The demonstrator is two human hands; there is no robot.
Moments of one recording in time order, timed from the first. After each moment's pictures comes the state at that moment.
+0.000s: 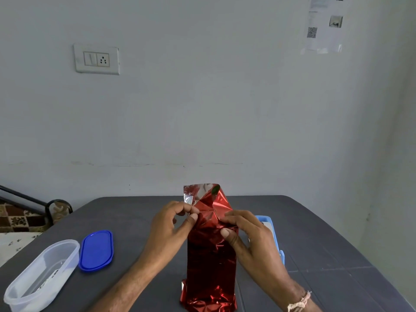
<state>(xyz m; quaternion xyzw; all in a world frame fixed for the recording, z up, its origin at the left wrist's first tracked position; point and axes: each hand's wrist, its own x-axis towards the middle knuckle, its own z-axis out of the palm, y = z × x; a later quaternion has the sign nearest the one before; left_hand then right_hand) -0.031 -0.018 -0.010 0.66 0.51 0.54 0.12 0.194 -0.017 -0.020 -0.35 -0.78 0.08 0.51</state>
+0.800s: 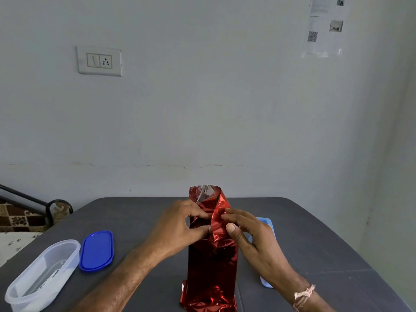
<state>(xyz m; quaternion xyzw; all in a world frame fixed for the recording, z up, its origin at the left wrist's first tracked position) -0.028 -0.015 0.017 0.77 0.52 0.37 0.06 0.203 -0.001 -0.018 -0.36 -0.79 0.16 0.46</state>
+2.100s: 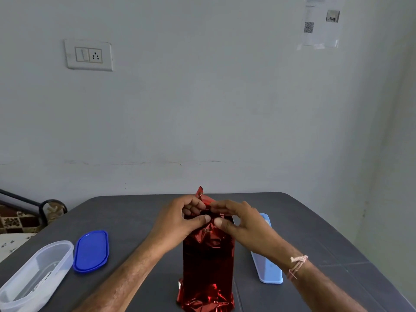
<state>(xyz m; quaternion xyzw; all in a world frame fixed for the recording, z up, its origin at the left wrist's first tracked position) -0.018 -0.006 0.015 0.69 0.54 0.46 0.18 0.200 0.026 0.007 -0.41 -0.83 0.17 0.33</state>
